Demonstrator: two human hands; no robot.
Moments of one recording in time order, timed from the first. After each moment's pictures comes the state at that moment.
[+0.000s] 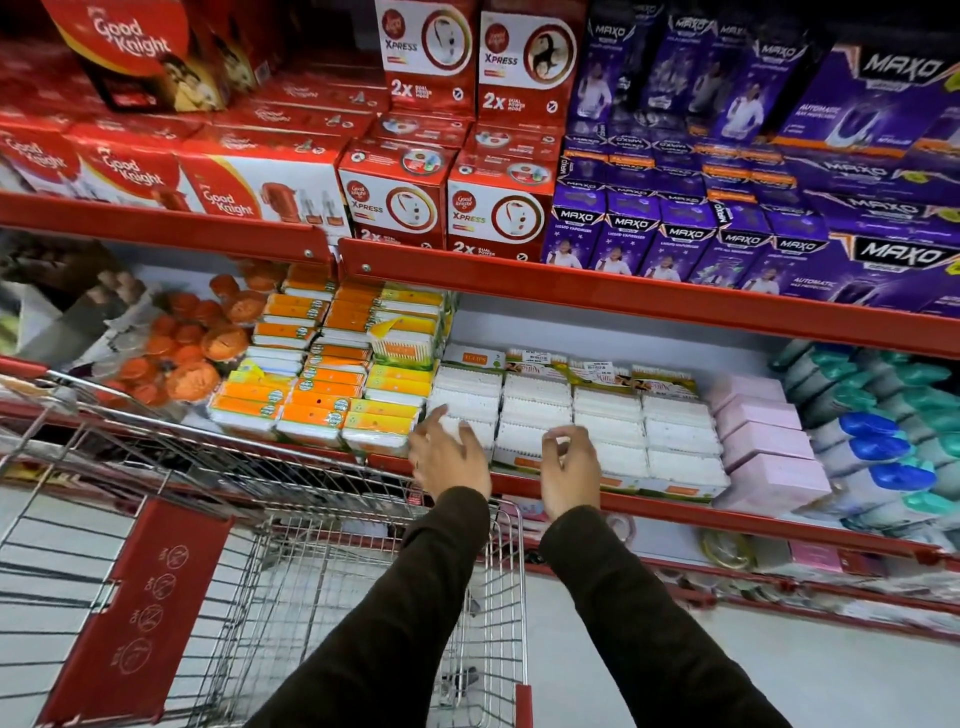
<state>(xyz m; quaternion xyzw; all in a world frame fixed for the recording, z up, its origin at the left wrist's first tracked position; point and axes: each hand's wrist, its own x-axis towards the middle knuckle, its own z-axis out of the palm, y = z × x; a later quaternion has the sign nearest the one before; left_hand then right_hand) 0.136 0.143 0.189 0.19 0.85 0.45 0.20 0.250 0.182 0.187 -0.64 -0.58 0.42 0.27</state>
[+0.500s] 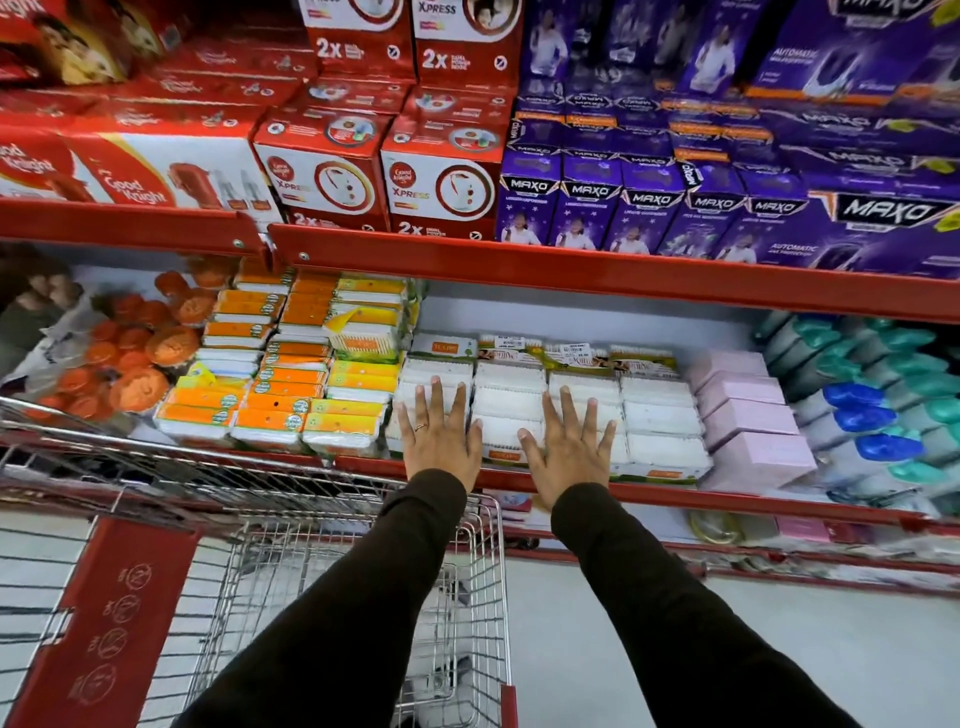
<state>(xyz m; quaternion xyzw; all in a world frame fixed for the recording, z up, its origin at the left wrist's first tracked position) 0.124 0.176 0.139 0.51 0.85 0.05 0.10 0.283 0.229 0.143 -0.58 -0.80 0.12 -0.01</state>
